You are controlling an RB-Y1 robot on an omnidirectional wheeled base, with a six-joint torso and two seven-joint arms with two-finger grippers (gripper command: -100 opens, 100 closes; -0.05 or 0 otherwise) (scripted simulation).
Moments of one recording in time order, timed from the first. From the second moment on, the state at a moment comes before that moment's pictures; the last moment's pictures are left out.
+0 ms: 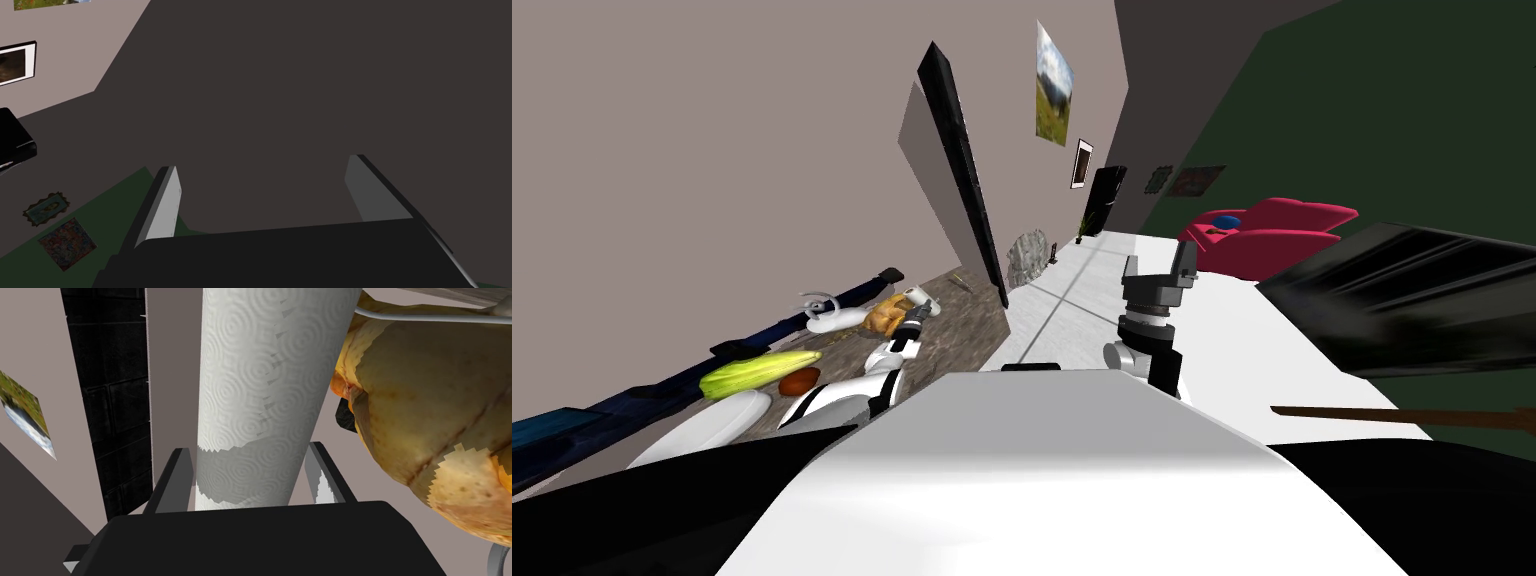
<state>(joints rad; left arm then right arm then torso) -0.26 0.67 0.25 -0.46 -0.15 -0.71 -0.68 0.48 -0.03 -0.05 -2.37 -0.11 -0.51 -0.04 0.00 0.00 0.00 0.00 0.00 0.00</state>
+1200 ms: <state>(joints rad) 0.07 0.59 0.32 -0.83 -0.12 -0.67 -0.67 0.48 -0.03 -0.05 -2.37 -0.11 -0.51 -0.04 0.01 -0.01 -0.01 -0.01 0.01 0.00</state>
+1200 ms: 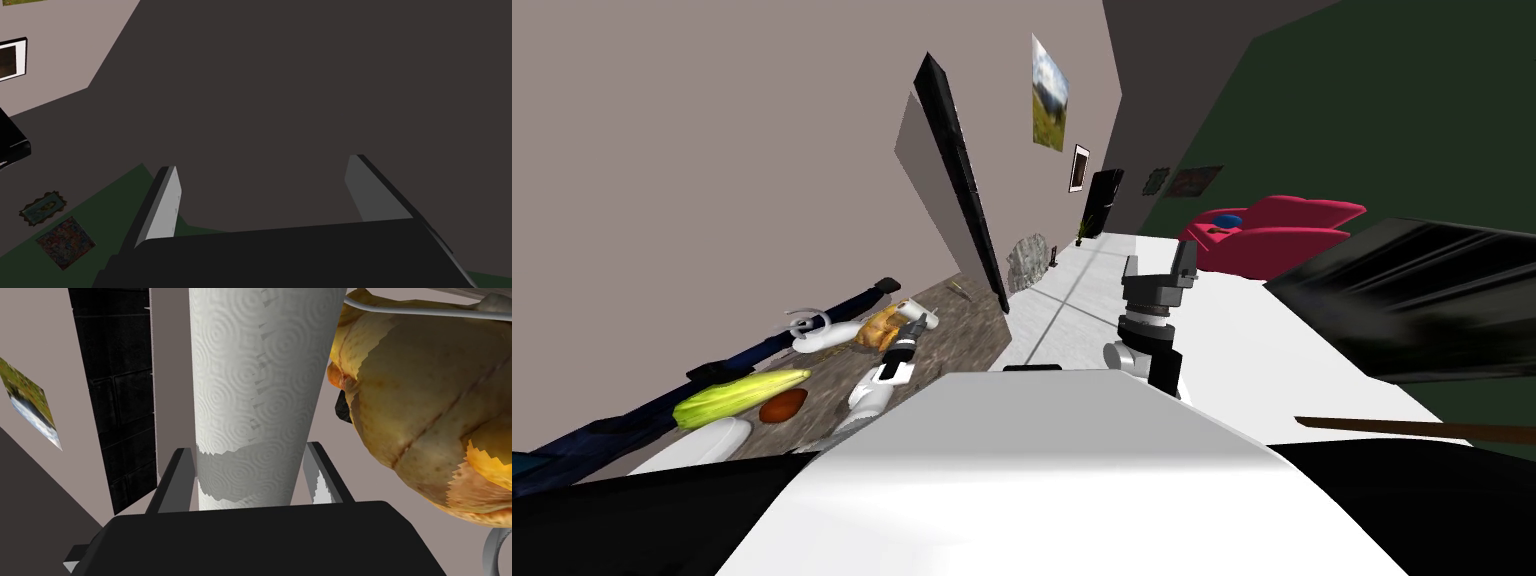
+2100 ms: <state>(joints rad) 0.28 0.54 0.36 -1.07 -0.10 -0.64 -0.66 0.48 -0.03 -0.05 -2.37 -0.11 -0.51 -0.04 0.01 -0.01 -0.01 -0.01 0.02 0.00</state>
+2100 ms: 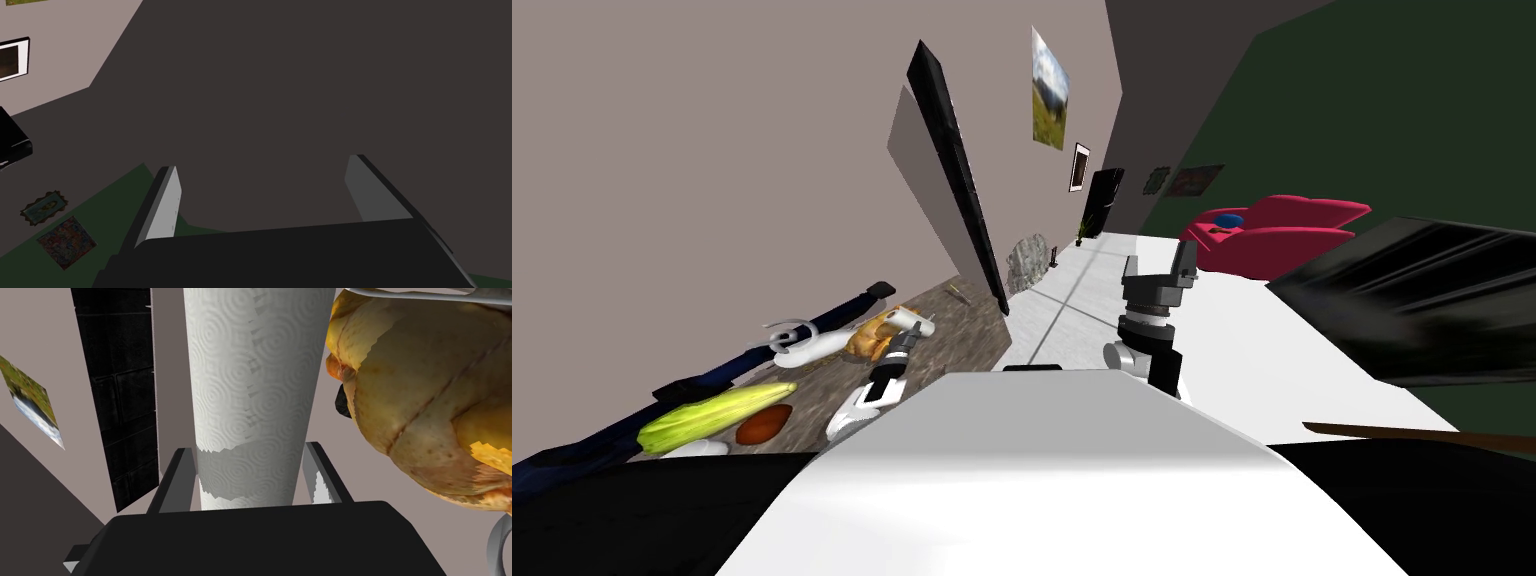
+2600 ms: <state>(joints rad) 0.42 0.50 0.40 -1.22 -0.09 -0.62 -0.65 0.48 -0.03 -0.05 -2.37 -0.11 -0.51 -0.04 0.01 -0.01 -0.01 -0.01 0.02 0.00</state>
